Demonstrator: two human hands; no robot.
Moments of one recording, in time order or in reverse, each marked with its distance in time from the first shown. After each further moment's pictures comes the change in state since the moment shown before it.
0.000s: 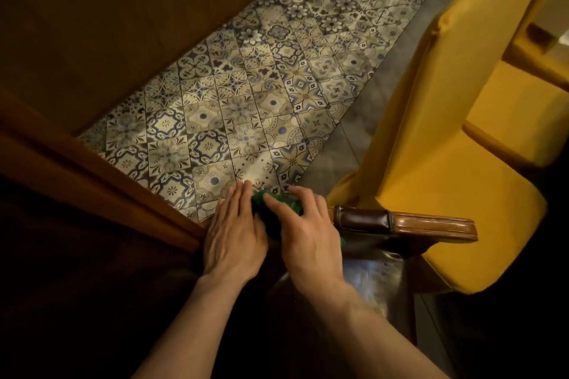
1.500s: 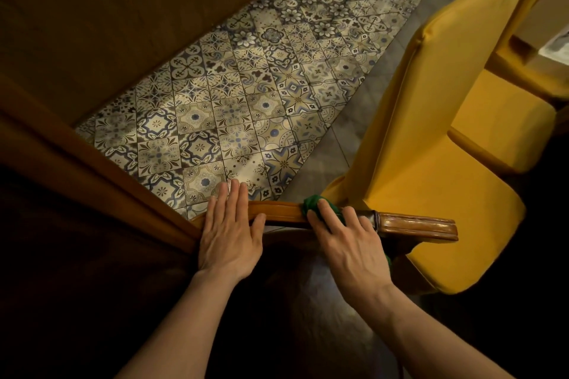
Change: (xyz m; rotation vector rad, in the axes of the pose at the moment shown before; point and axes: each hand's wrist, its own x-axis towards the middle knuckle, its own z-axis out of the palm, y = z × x) left_hand 0.002 -0.001 0.016 0.250 -0.094 -0.006; right_hand -0.020 0.058 -0.049 -0.606 -0.348 -0.149
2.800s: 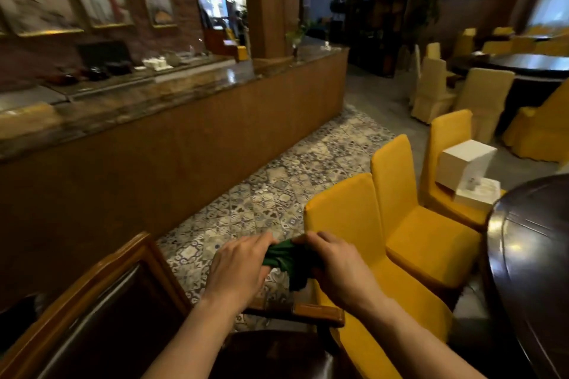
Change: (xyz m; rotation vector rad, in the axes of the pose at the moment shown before) left_hand -0.207 0.270 -0.328 0.019 0.459 0.287; right_hand -0.203 0.170 -0.313 0.544 0.451 -0.153
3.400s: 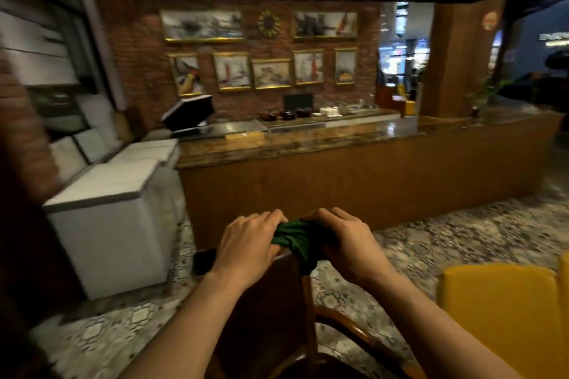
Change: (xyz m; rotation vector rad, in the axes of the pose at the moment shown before) left_hand -0.174 0.001 -0.202 0.378 0.310 -0.414; right_hand 0.014 -0.196 -0.056 0.270 -0.022 -0.601
